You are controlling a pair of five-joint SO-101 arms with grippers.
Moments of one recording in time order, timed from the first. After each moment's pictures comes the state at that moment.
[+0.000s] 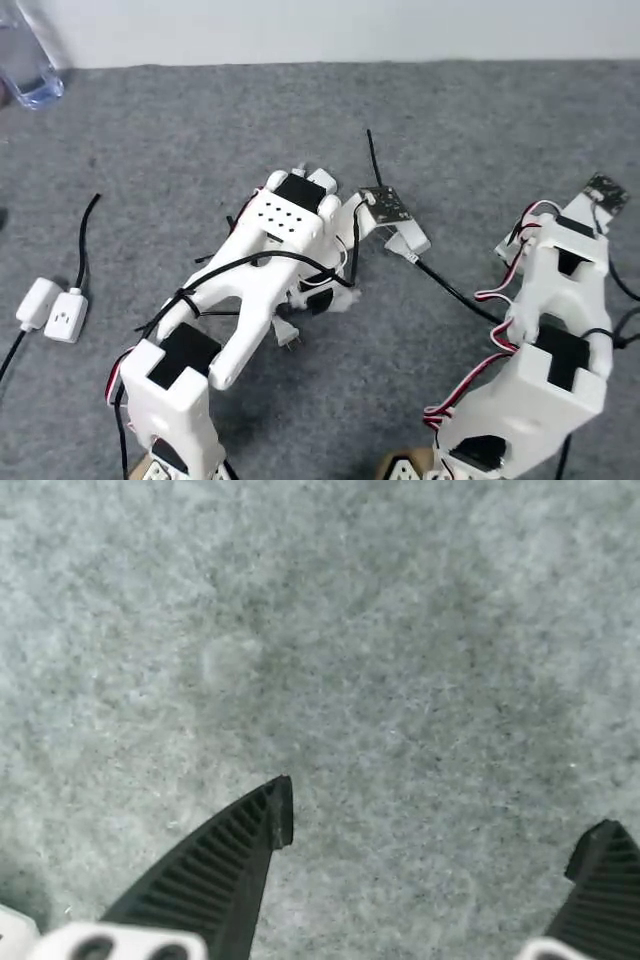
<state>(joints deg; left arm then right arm) 25.8 18.0 -3.0 92.7 -25.9 23.6 14.7 18.8 47.5 -20.4</state>
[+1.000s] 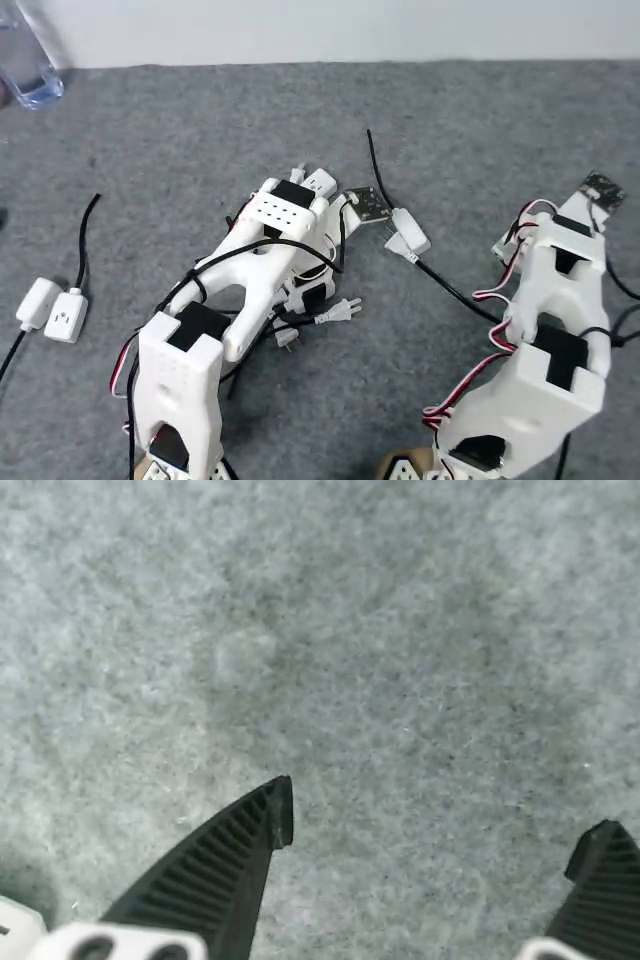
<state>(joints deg) 21.6 29.1 -3.1 81.1 -26.9 22.8 14.7 18.8 47.5 -20.3</state>
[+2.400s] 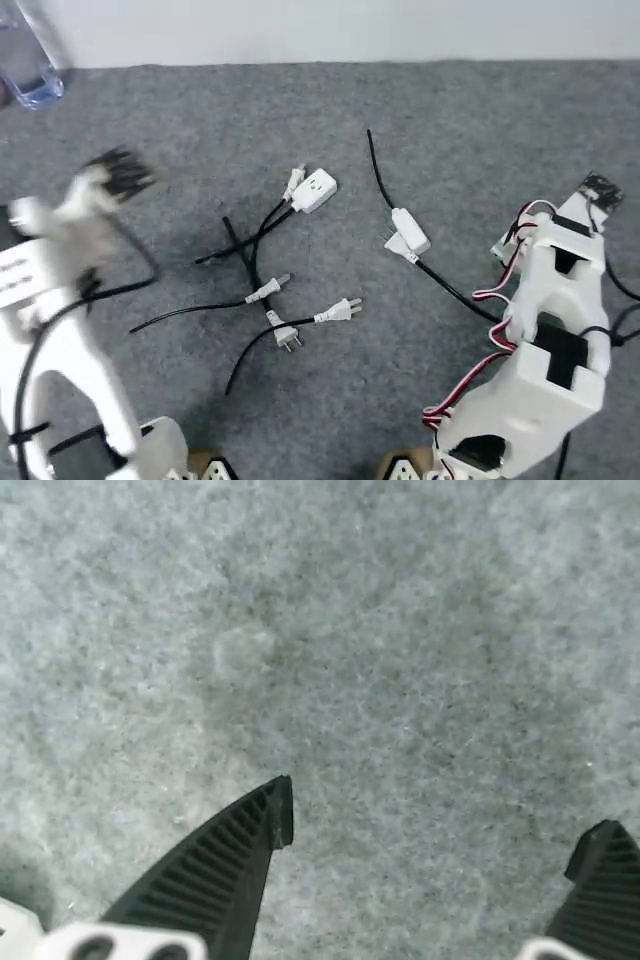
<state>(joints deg) -32.7 -17.1 7.7 99.2 -61.9 22.8 15.0 18.8 47.5 -20.3</state>
